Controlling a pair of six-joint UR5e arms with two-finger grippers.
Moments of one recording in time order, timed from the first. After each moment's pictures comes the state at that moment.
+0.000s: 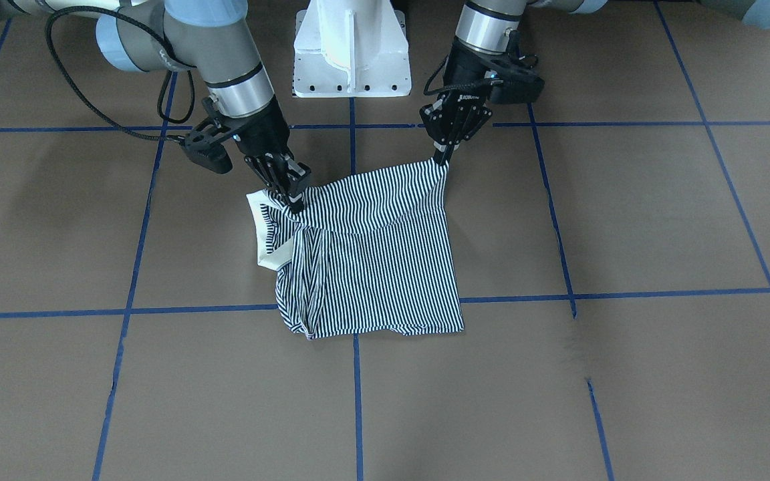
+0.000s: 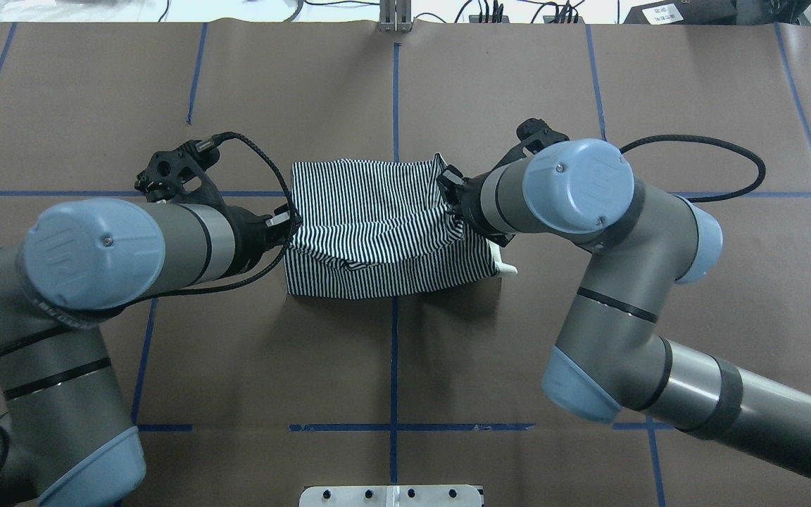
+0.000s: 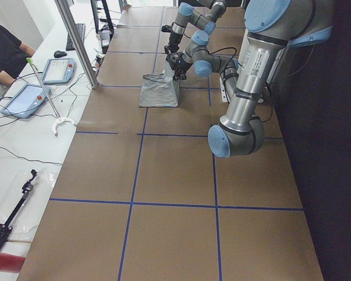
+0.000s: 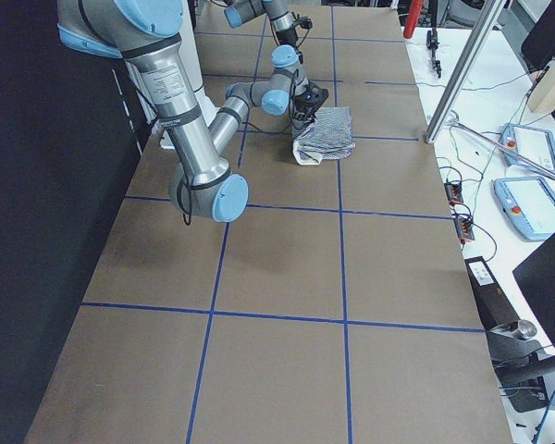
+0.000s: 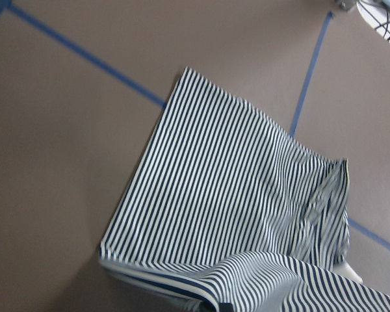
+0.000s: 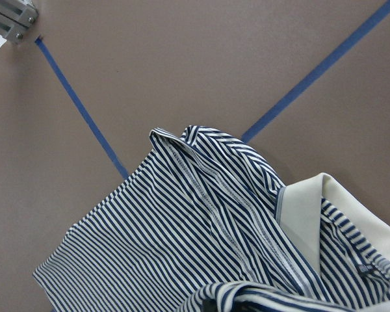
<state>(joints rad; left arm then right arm) -0.51 -2.02 -2.05 -1.72 -1.55 -1.72 0.58 -0.99 1.80 -1.34 1.69 1.96</state>
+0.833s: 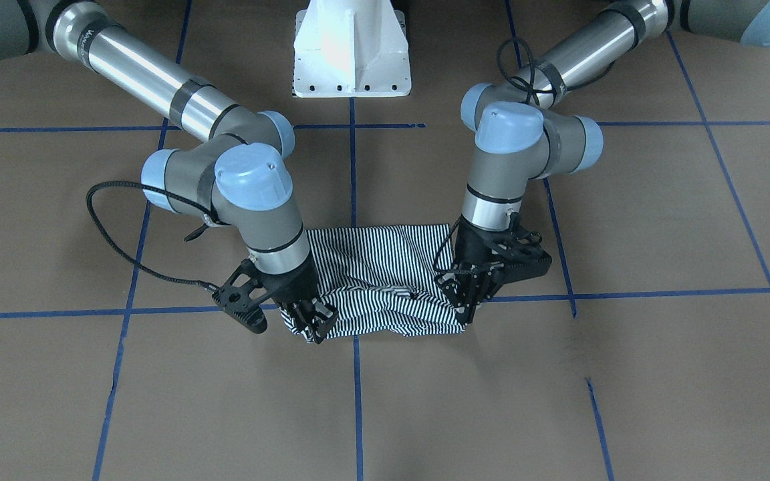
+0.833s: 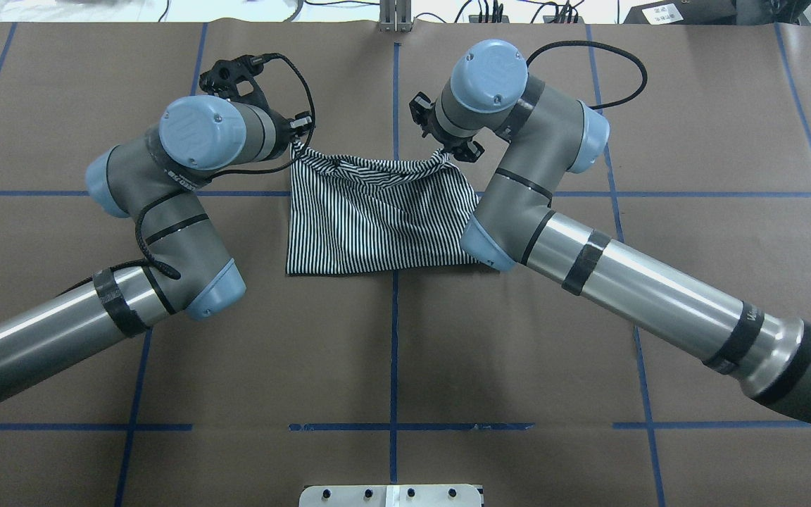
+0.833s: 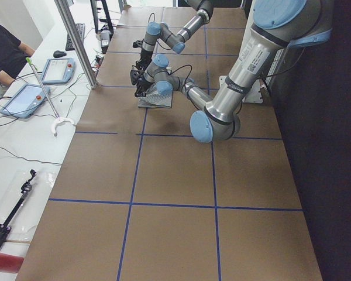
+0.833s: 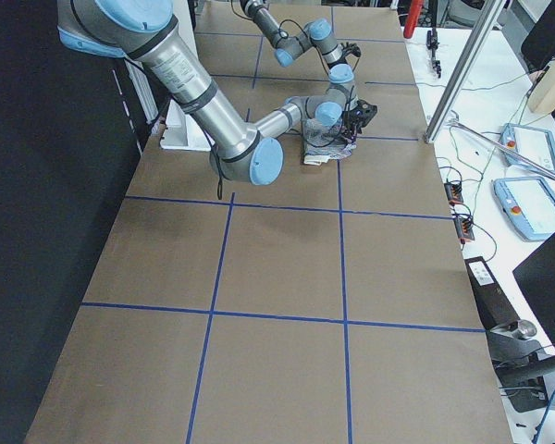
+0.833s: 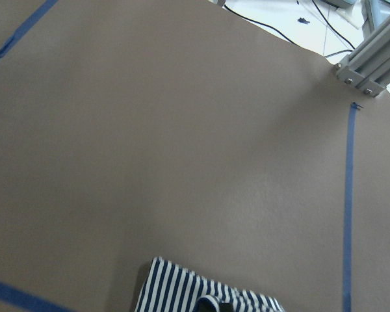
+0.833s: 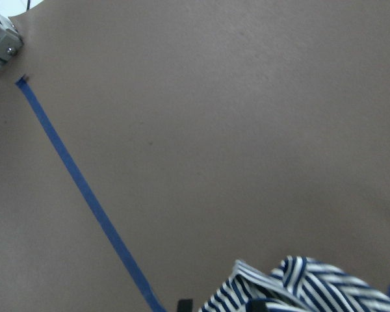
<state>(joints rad) -0.71 -2.24 -1.35 -2.16 -1.55 -1.44 0.74 -0.68 1.11 -1.07 1.81 1.79</state>
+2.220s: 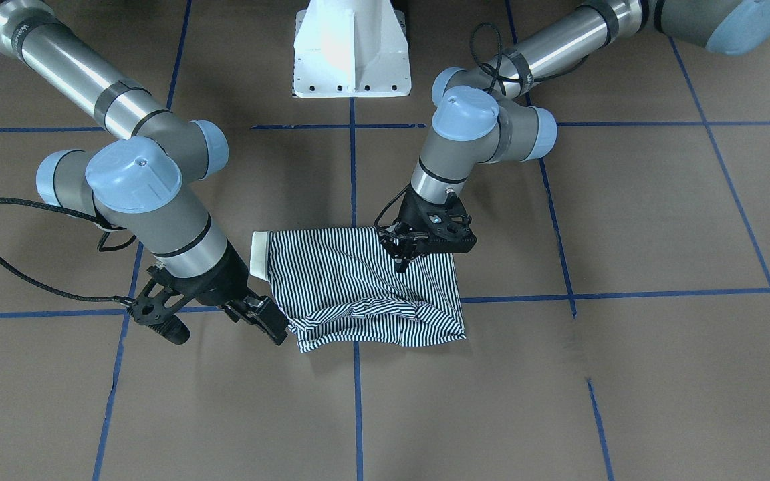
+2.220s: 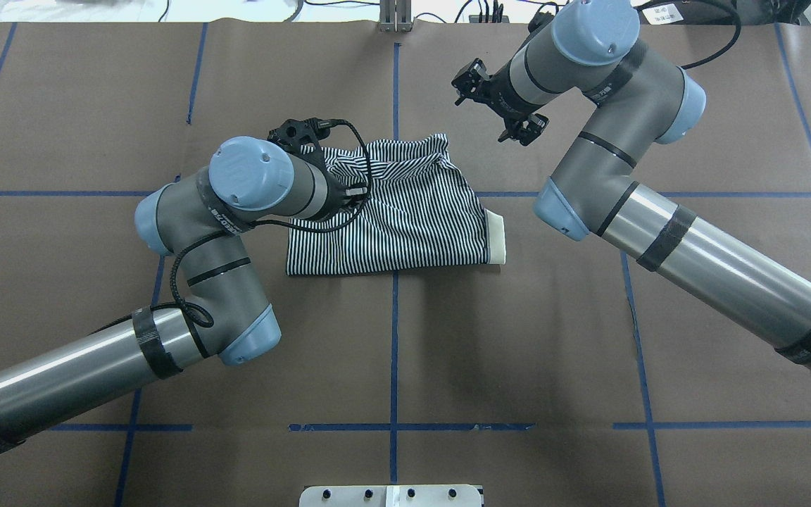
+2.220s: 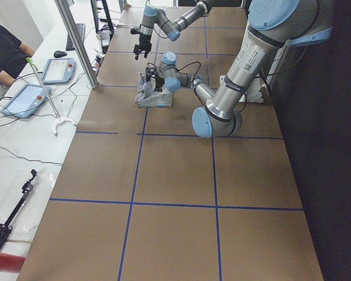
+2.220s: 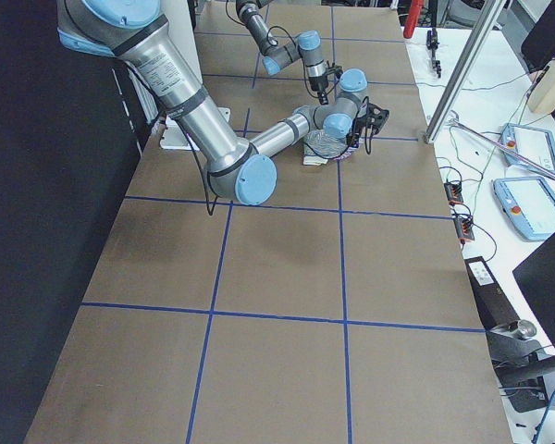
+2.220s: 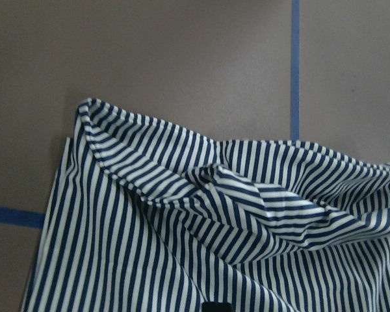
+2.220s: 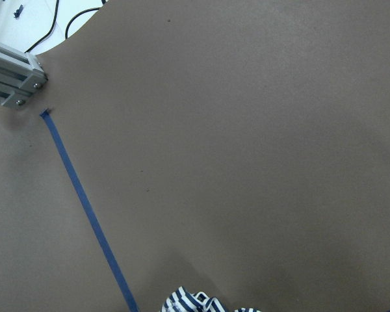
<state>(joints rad) -0.58 -2.30 -1.36 -2.12 -1.74 -1.40 0.83 -0.84 1.30 -1.03 1.98 1.70</state>
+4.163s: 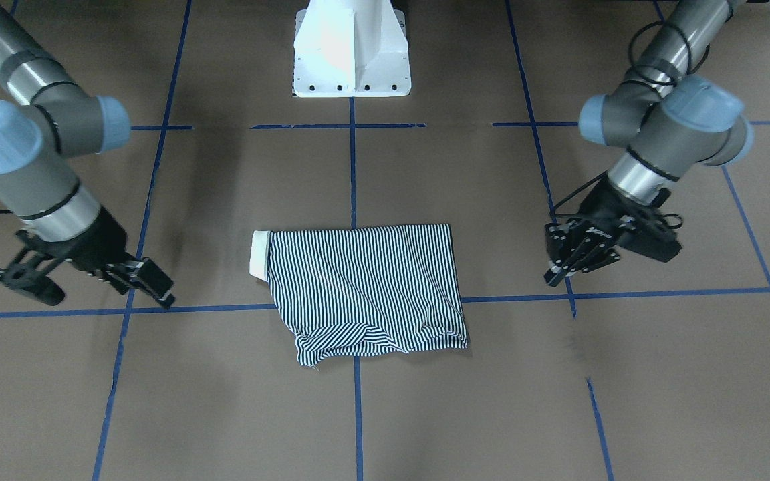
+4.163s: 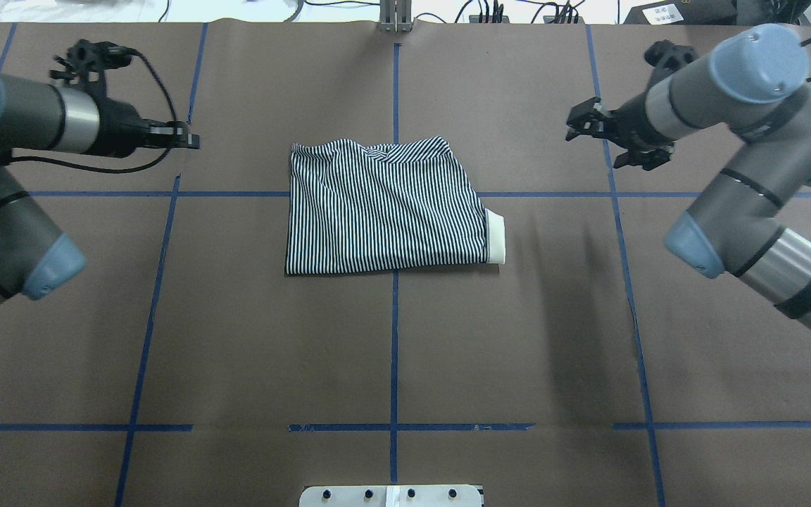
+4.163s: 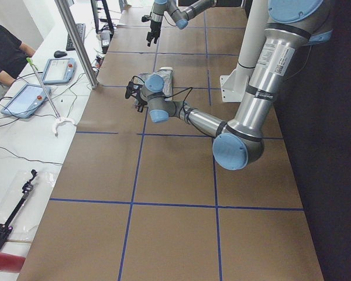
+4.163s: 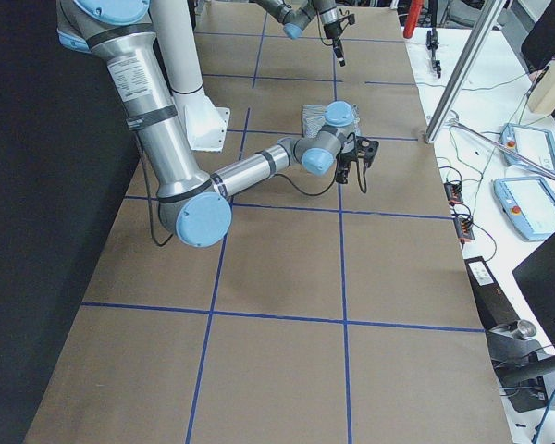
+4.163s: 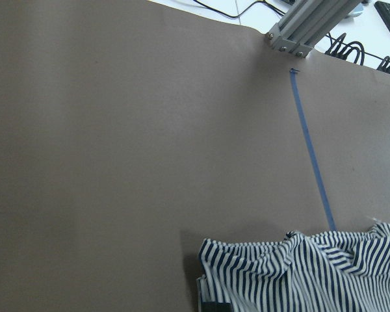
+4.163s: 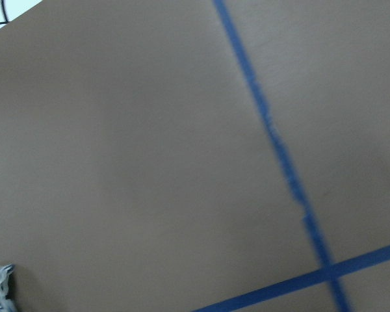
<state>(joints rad) -0.97 -1.86 -1.57 -2.48 -2.05 -0.98 0.98 -1.25 1.59 -1.04 2.10 1.33</state>
